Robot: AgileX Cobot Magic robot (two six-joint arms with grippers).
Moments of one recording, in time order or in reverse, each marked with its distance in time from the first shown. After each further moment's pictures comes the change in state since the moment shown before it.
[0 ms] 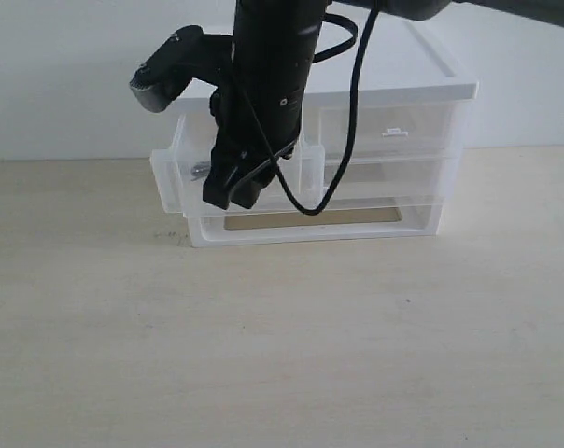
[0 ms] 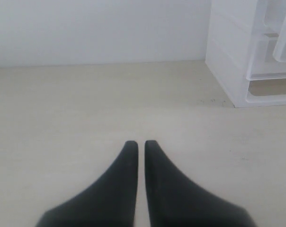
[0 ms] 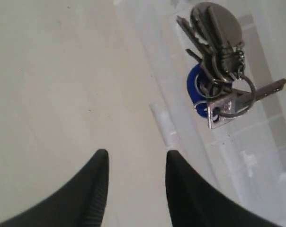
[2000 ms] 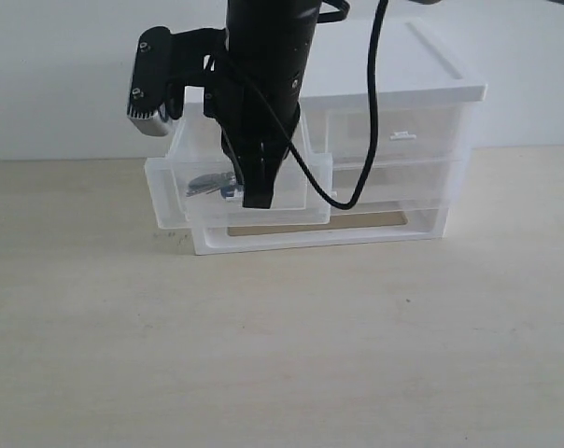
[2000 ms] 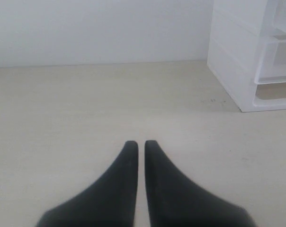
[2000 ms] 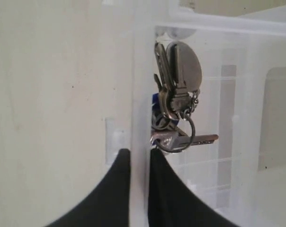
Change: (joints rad) left arm 0.000 0.000 0.000 0.000 0.000 0.000; right arm 0.034 -0.036 0.005 -0.045 -0.001 -0.369
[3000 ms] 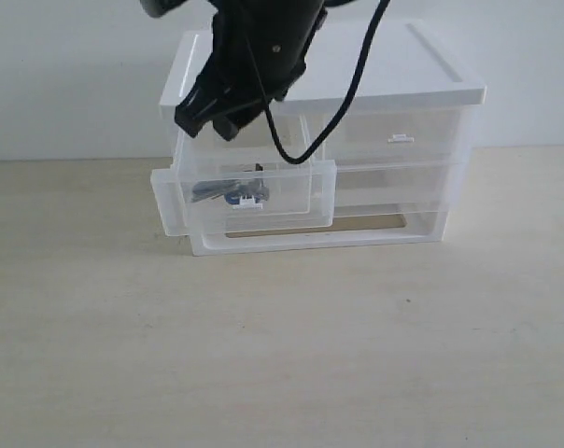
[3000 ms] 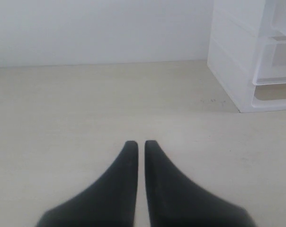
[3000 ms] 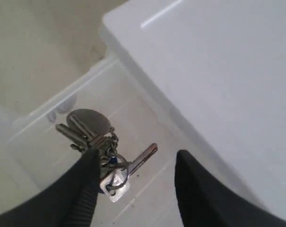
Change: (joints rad) left arm 0.000 0.000 0.000 0.000 0.000 0.000; right arm -0.037 -0.026 -0.002 -0.047 -0.198 0.664
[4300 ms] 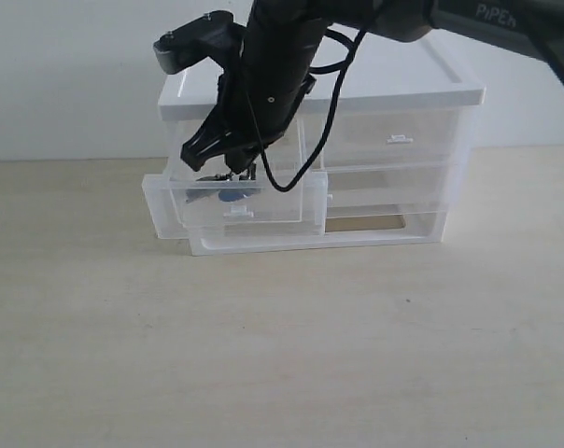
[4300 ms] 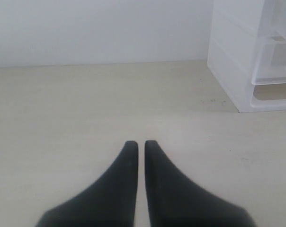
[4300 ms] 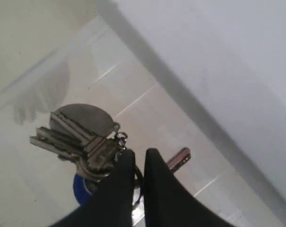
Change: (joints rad) left arm 0.000 0.000 0.000 0.000 0.000 0.000; right arm -0.073 0.171 -0.091 0.184 0.030 -0.086
